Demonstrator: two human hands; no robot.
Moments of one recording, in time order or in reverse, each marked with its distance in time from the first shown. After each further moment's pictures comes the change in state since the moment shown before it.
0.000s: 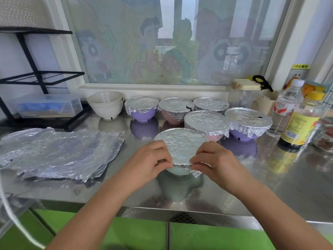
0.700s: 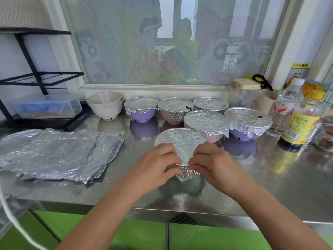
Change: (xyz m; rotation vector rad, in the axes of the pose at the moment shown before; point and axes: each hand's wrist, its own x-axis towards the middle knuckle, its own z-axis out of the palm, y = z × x) left_hand 0.004 0.011 0.018 0.043 -0.003 0.078; right_hand 0.003 -0.005 0.003 -0.041 0.009 -0.084
